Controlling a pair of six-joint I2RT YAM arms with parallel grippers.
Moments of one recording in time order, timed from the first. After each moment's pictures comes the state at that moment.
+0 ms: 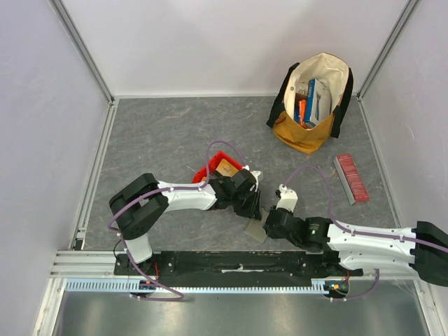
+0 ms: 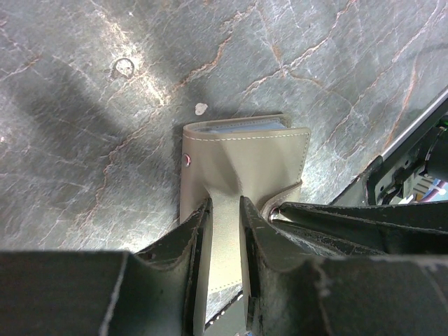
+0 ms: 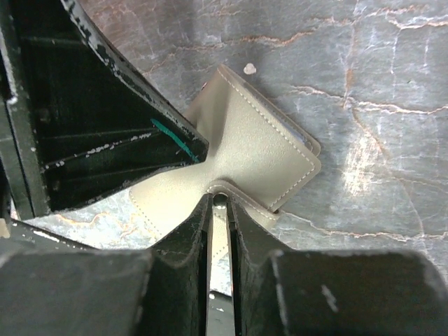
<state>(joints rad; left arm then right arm) -1.02 1.77 0.98 -0.11 0.22 -0.71 1.21 0.96 0.38 -0.32 0.47 1.04</state>
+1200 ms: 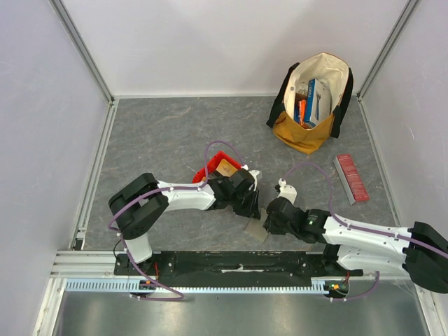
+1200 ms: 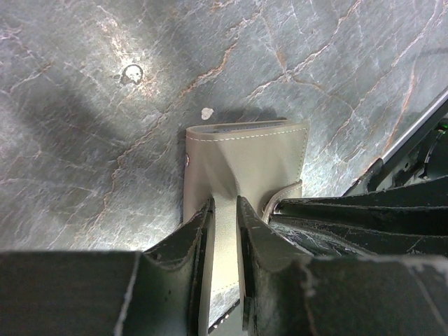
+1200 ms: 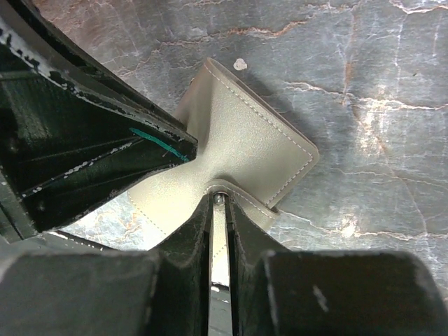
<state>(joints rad) -1.01 1.77 0.96 -0.08 0.23 -0.71 1.06 1.01 0.42 -0.36 0.29 1.01</state>
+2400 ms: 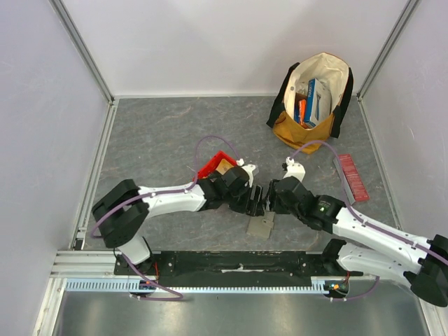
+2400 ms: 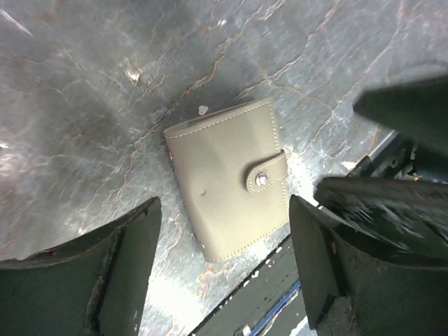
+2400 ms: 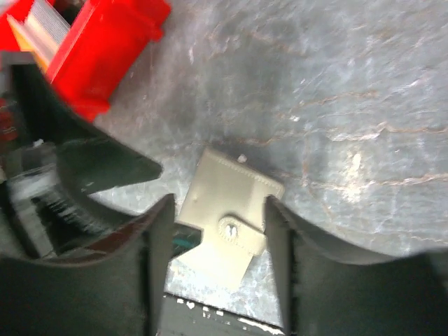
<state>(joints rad) -1.01 1.66 0.93 -0.09 0.16 -0.66 0.91 0.96 0.62 -0.49 0.32 0.80</state>
